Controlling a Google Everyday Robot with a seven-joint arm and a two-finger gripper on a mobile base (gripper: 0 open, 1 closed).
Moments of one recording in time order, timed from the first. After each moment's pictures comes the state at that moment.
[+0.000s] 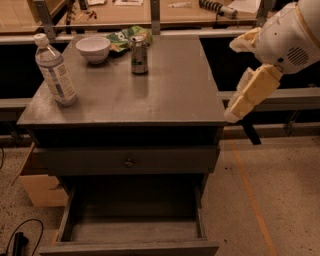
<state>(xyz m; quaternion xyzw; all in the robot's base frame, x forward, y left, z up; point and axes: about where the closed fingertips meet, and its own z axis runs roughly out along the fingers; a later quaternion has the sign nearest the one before) 0.497 -0.142 0.994 -0.61 0.73 0.10 0.31</state>
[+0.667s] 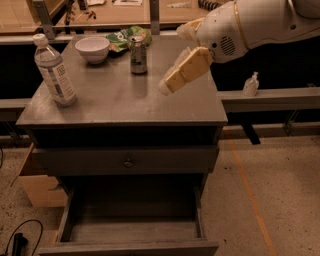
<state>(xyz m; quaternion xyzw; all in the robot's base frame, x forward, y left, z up) 0.550 -0.021 1.016 -0.57 0.66 0.24 0.42</state>
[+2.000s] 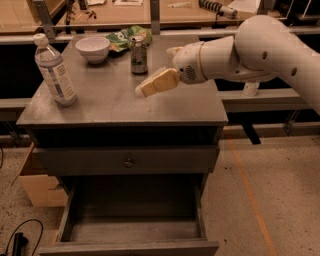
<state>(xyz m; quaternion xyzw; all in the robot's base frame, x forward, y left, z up) 0.636 0.011 0.944 -0.46 0.69 0.27 0.49</state>
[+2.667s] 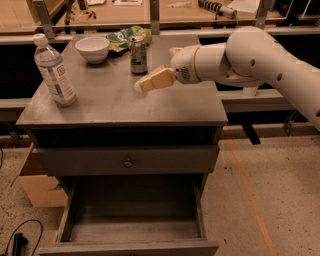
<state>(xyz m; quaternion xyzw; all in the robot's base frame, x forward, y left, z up) 0.677 0.012 0.930 -0.43 0.70 0.26 0.52</state>
